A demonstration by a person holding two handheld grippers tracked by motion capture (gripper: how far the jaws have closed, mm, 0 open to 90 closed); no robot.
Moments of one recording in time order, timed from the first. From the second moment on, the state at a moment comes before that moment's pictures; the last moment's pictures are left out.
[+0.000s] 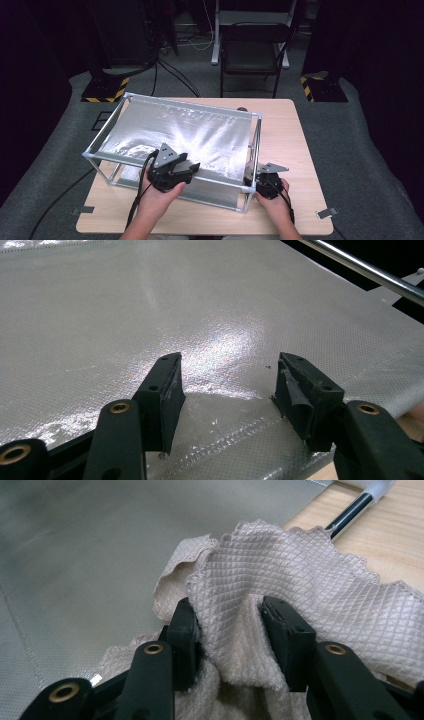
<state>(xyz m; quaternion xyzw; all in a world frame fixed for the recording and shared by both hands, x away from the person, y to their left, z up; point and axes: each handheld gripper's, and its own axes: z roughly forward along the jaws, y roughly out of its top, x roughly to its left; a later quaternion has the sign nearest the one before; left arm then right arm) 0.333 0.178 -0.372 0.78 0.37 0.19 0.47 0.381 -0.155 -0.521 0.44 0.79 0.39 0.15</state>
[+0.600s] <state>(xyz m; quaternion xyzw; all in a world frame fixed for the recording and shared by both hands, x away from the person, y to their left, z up) 0.327 0.177 -0.371 0.79 0.36 0.19 0.47 0.377 -0.156 -0.521 0.44 0.80 0.38 0.16</state>
